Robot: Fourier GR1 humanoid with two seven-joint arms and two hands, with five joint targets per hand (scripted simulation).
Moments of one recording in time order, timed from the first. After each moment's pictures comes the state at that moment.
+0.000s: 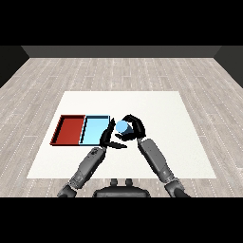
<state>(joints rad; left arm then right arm) -0.39 0.00 -0.39 -1.07 0.27 0.23 -0.39 -0.50 0.00 0.30 -1.23 -0.18 -0.18 -0.29</state>
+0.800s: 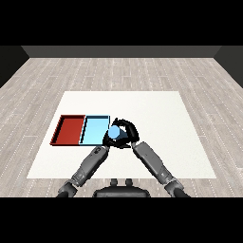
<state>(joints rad) -0.44 0.00 -0.46 -1.04 0.33 0.27 -0.38 -0.50 0.00 0.46 -1.25 -0.22 -0.28 -0.31</state>
